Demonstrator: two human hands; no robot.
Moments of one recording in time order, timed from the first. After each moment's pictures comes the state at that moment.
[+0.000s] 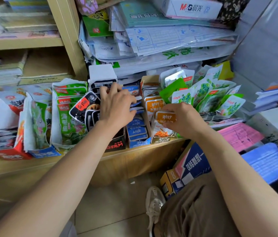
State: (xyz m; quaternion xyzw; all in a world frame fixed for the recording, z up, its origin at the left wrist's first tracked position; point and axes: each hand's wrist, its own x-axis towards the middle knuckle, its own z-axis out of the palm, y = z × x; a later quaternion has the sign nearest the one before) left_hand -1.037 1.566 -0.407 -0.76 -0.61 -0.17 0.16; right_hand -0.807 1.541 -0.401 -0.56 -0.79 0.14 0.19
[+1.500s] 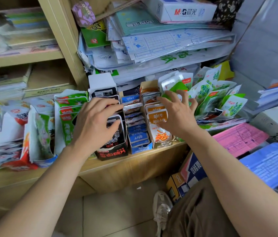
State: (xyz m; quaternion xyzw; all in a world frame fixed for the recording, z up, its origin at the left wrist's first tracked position) left_hand -1.093 1.521 -0.399 -0.79 -0.52 -0.29 0.11; right_hand -0.831 1.558 -0.401 -0.62 -0.77 -0.01 0.14
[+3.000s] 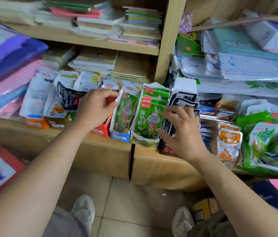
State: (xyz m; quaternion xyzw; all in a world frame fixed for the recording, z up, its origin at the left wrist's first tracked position) left_hand -1.285 1.440 -0.379 -0.59 -0.71 -0.38 -0.03; right_hand -1.007 1.497 -0.403 -0.36 -0.88 0.00 0.32
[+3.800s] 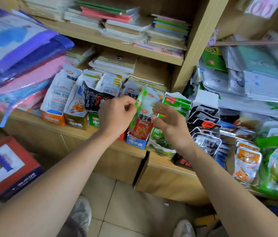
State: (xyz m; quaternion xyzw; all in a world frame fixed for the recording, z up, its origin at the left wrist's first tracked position) left_hand -1.286 1.434 -0.392 -0.51 -0.72 -0.46 0.04; right_hand -1.104 1.504 -0.390 -0.35 -0.72 0.50 0.32
